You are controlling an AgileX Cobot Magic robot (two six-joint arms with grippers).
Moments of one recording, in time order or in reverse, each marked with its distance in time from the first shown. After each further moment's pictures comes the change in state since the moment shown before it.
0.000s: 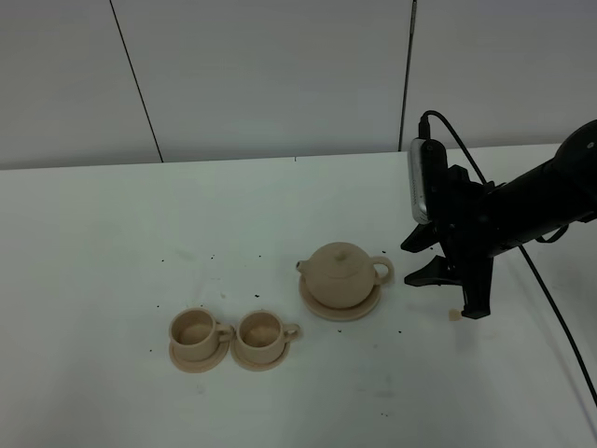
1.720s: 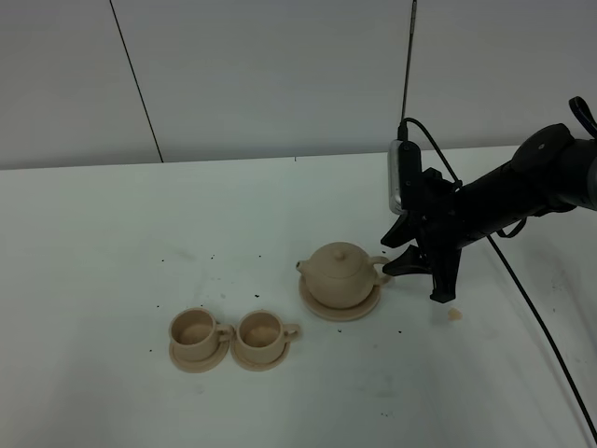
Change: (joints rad) left arm 0.000 0.000 0.000 0.000 0.000 0.001; right arm 0.000 0.242 -0.209 0.049 0.010 -0.001
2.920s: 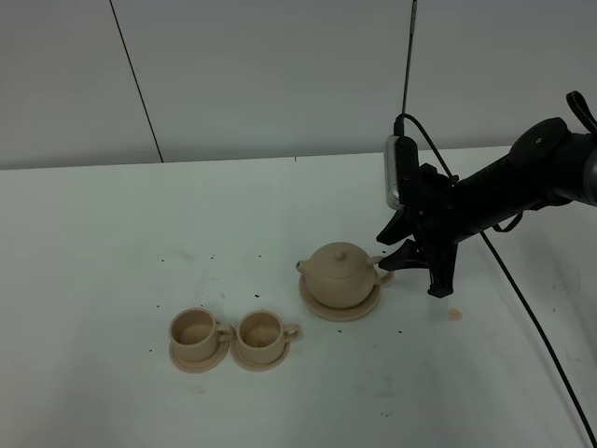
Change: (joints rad) left arm 0.000 0.000 0.000 0.000 0.000 0.000; right arm 0.000 0.021 -0.046 -0.002 0.038 0.000
